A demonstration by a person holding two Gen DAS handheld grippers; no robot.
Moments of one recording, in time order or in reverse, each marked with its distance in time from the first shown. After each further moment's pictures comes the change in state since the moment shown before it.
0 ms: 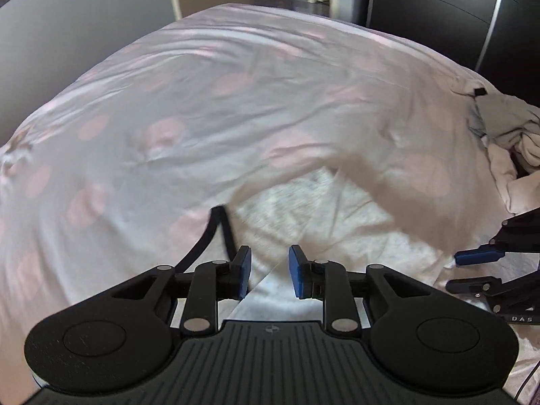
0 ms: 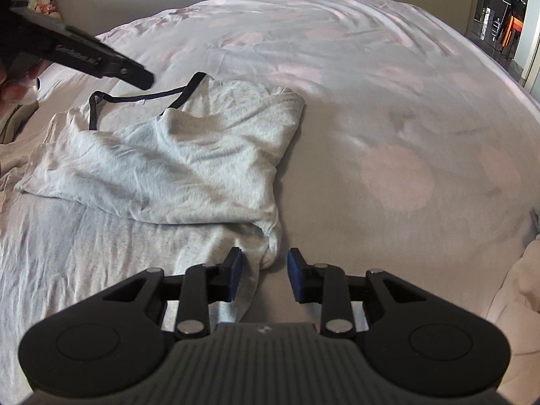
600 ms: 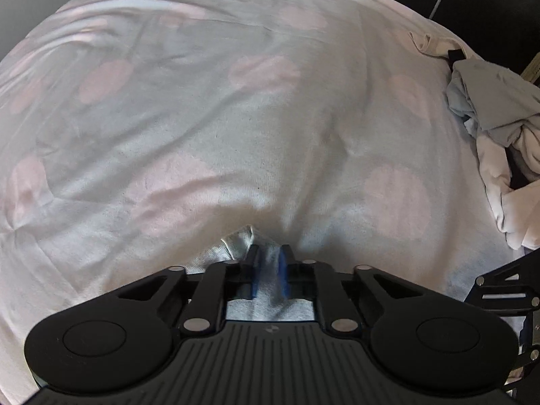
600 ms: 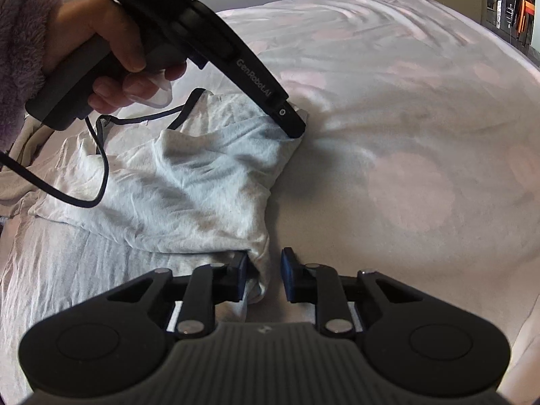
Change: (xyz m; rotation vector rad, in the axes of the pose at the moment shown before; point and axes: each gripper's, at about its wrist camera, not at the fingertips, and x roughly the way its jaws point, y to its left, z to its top) left arm 0.106 -0.036 0.068 0.059 0.139 -0.197; right arm 0.021 -0.023 0.006 0.051 -0.036 0.132
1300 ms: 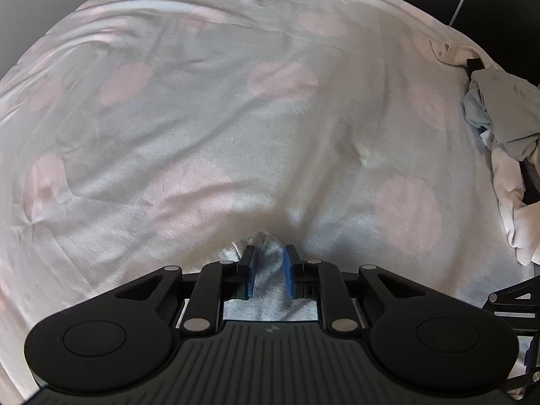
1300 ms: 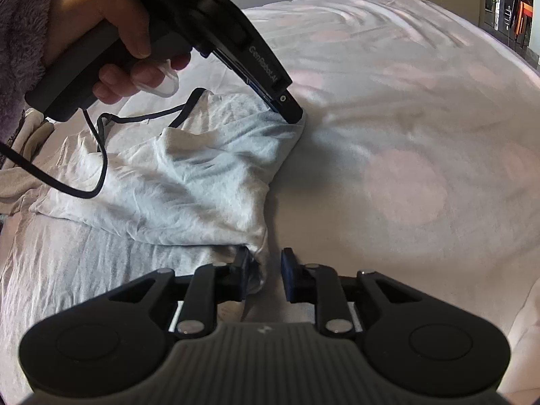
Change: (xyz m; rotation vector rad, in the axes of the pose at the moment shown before) left arm 0.004 -0.007 0.004 -0.024 0.053 0.098; right arm -0.008 -0.001 -0.004 -0.009 0.001 -0.016
